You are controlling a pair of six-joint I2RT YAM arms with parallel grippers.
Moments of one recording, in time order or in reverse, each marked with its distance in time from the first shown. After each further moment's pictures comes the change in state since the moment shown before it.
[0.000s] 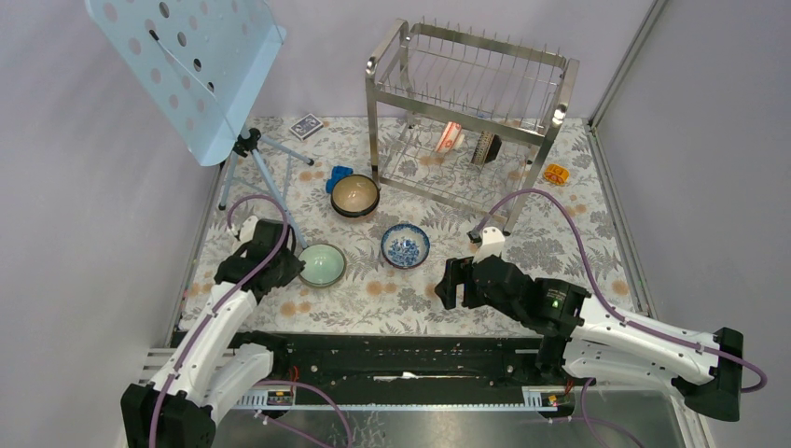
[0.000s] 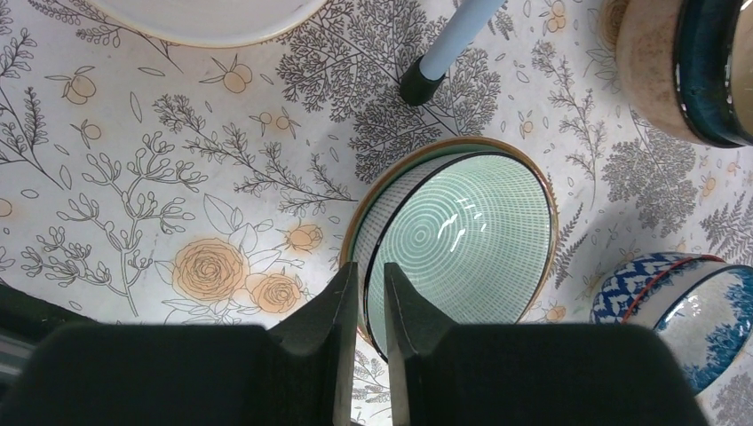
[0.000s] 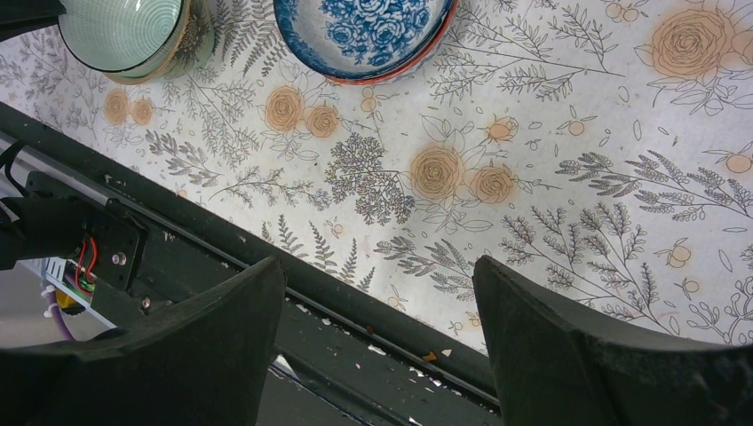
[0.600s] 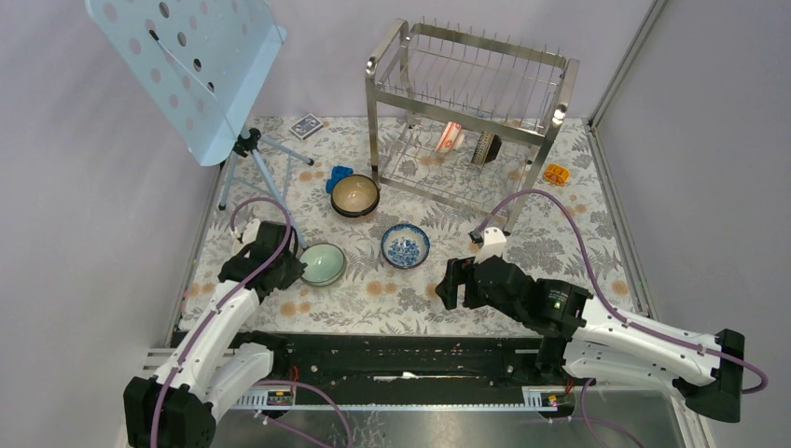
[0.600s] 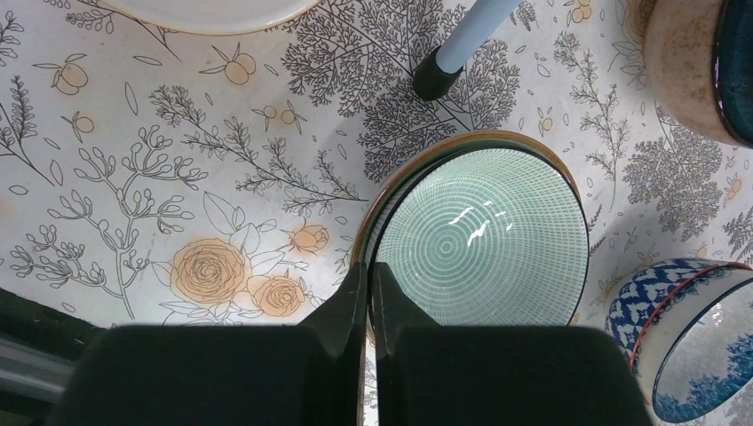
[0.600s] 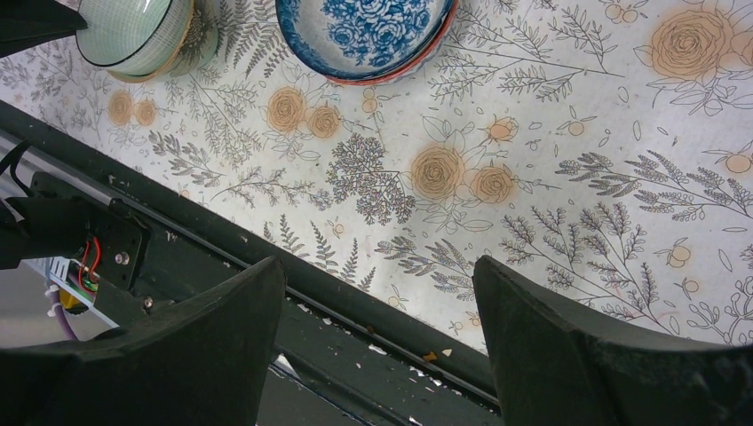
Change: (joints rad) left arm 0.000 0.026 -0.038 0.030 0.003 -0.011; right arm 0.000 -0.013 -0.005 0.000 0.000 0.000
